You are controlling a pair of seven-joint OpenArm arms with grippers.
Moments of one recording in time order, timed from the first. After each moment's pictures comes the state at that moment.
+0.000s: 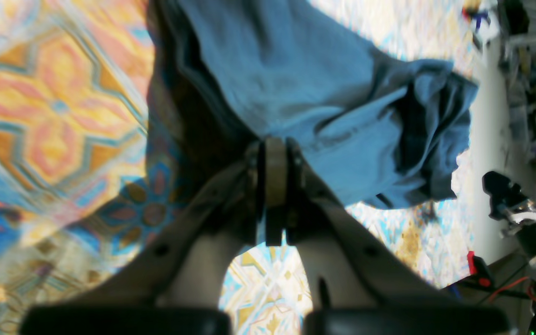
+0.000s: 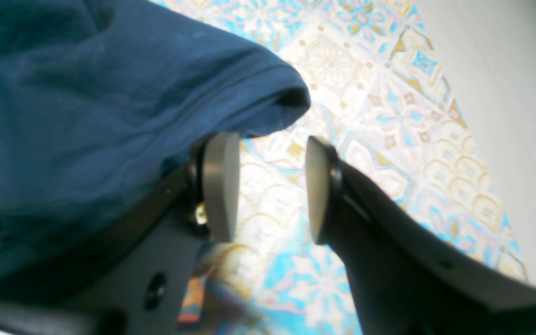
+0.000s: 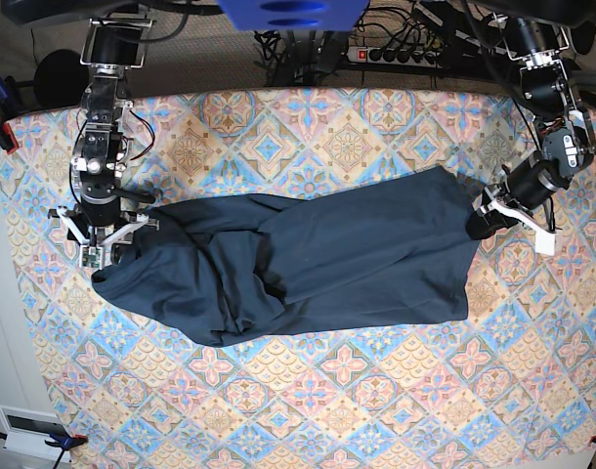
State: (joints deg) left arm 10.5 -22.8 -24.9 98.7 -64.7 -7.7 58.5; right arm -5.4 12.1 10.6 94.2 -0.6 0.8 -30.5
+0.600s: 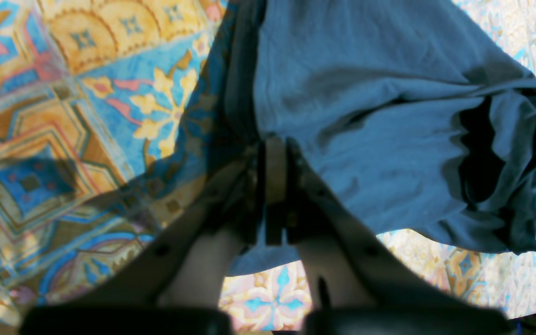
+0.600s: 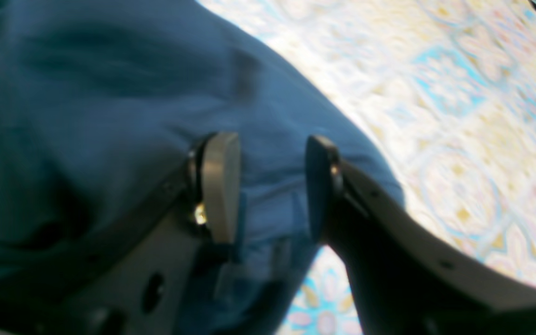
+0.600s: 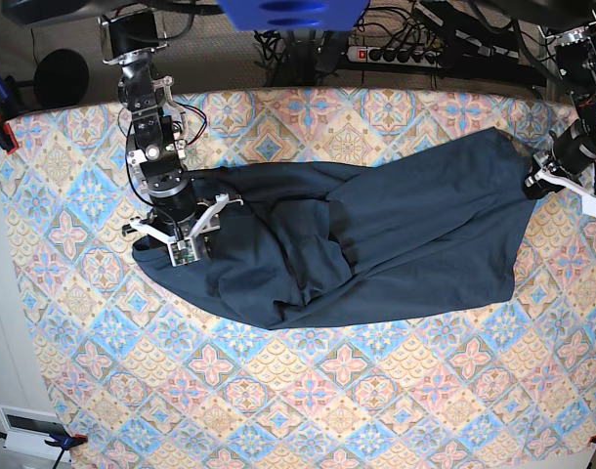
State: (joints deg) left arm 19.0 -28.1 -35.3 93.9 -60.5 -7.8 58.6; right arm -7.2 12.6 -10.6 102.3 -0.5 1.2 -32.9
